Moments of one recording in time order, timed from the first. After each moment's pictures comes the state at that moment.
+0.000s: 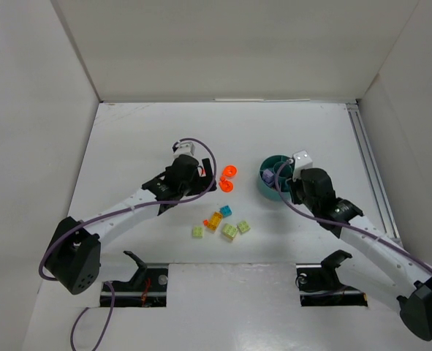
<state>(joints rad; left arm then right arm) -0.67 1.27 0.78 -0.24 -0.21 -0.69 0.53 0.91 0.61 -0.31 0.26 -0.02</state>
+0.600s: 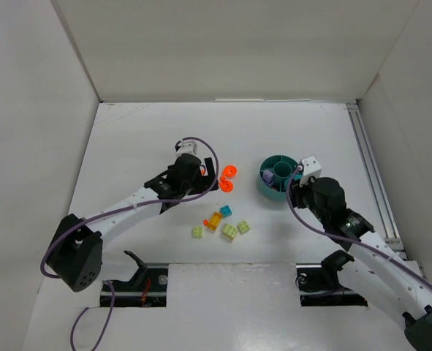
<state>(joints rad) -0.68 1.29 0.80 -0.23 -0.21 -0.69 0.52 0.68 0.50 -0.24 0.21 -0.02</state>
